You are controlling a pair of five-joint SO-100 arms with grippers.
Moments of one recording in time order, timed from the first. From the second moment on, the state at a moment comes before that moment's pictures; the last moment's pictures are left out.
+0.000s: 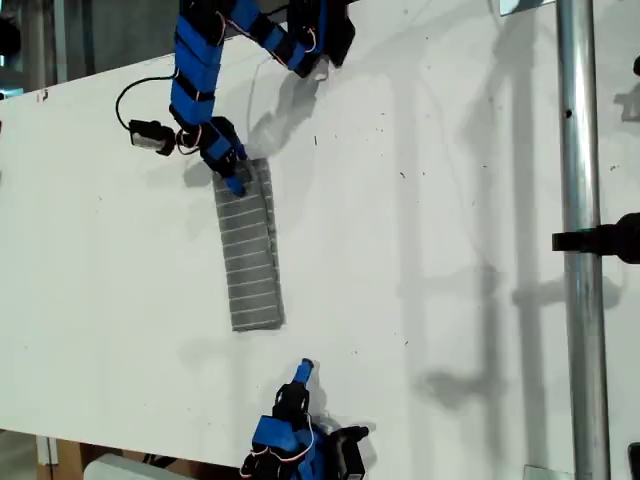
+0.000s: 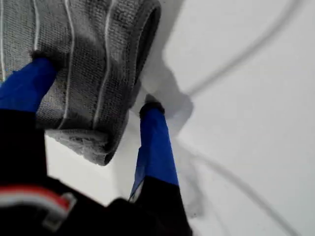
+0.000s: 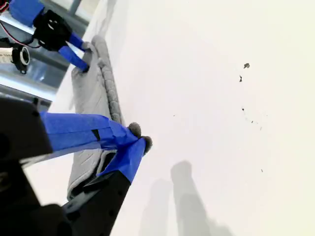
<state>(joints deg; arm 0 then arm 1) -8.8 199.2 178.1 68.8 -68.9 44.8 86.6 117.8 46.1 48.2</state>
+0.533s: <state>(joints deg) -8.9 199.2 178.1 68.8 -68.9 31.8 85.3 112.2 49.0 52.5</state>
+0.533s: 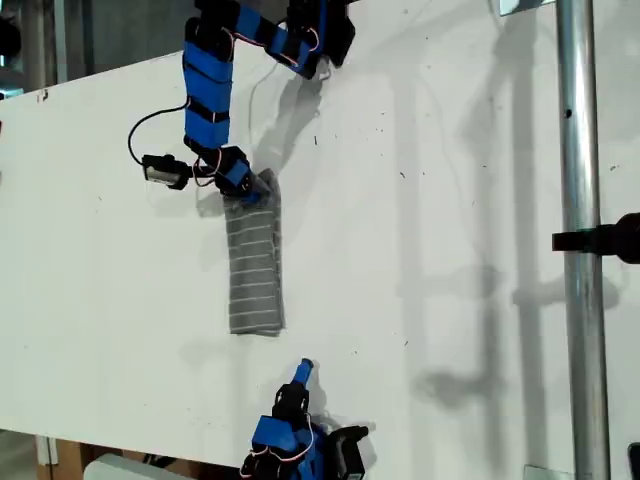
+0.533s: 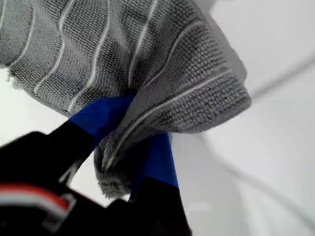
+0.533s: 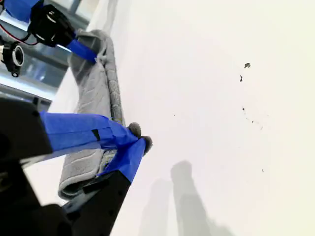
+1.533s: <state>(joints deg) -8.8 199.2 178.1 68.8 -68.4 17.2 87.7 95.5 62.6 61.4</state>
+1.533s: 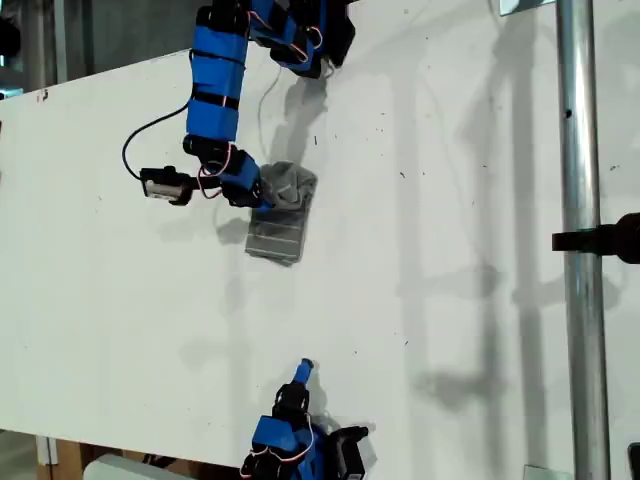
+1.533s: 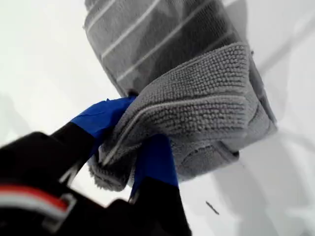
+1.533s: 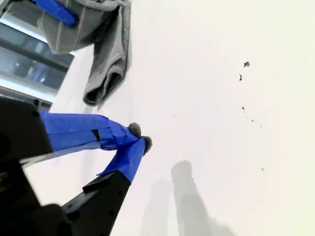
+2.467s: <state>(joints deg) -8.0 199.2 178.4 68.6 -69.9 25.2 128.2 124.6 50.4 57.7</state>
